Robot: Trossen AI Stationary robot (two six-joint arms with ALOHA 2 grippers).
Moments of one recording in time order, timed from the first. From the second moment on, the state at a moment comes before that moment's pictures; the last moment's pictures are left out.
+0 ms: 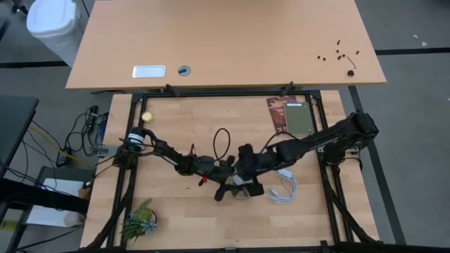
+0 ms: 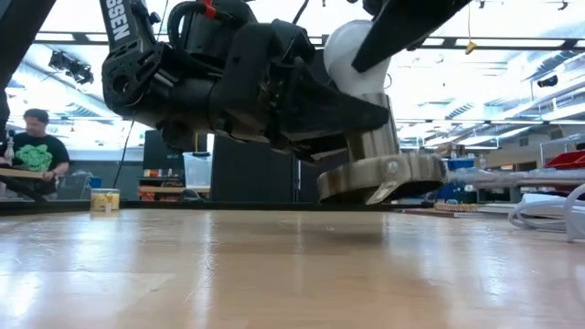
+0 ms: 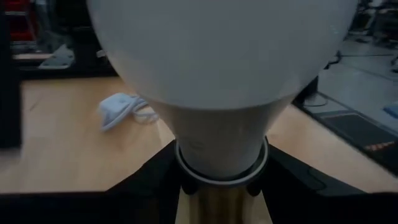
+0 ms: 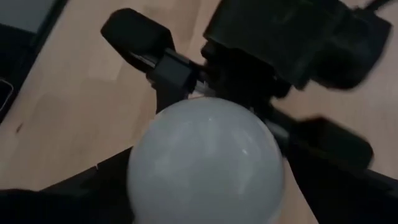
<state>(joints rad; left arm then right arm) -0.18 2.07 0.86 1.08 0.15 -0.06 0.25 1.61 1.18 -0.43 0.06 0.05</state>
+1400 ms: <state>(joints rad) -0.18 2.07 0.86 0.95 -0.43 -0.03 0.21 1.86 1.58 -1.06 0.23 0.86</state>
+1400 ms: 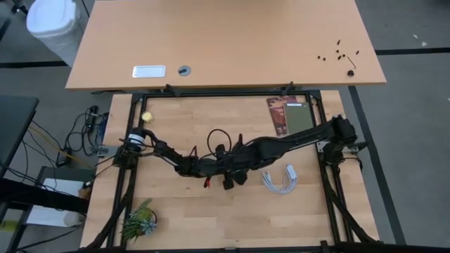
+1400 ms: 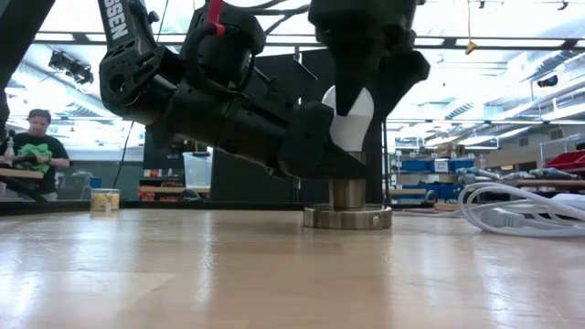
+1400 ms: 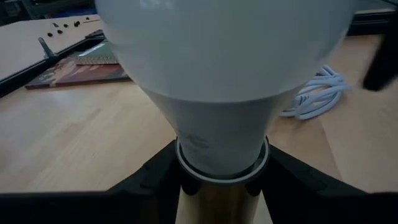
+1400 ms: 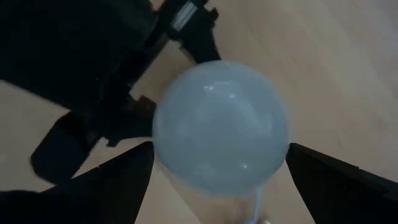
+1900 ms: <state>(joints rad) -0.18 2.07 0.87 0.95 -0.43 -0.06 0.20 1.98 1.72 -1.15 0.28 1.01</state>
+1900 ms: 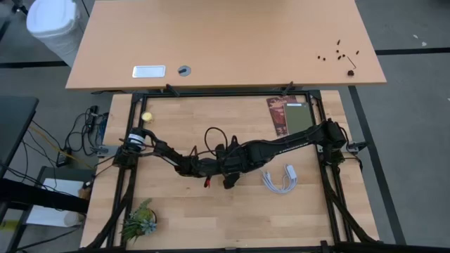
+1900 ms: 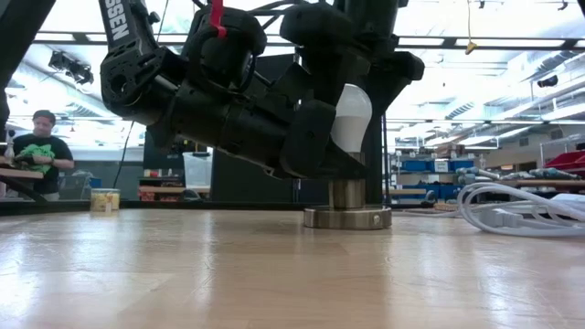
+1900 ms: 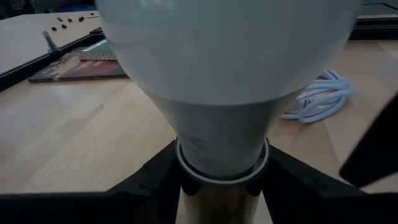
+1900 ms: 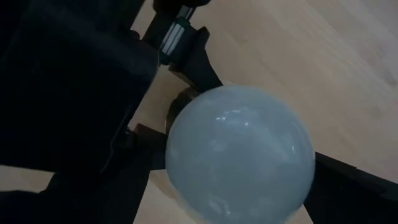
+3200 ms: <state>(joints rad) -0.20 2.07 0.87 0.95 -0.35 0.02 0.20 1.94 1.64 -1.09 0.24 0.97</state>
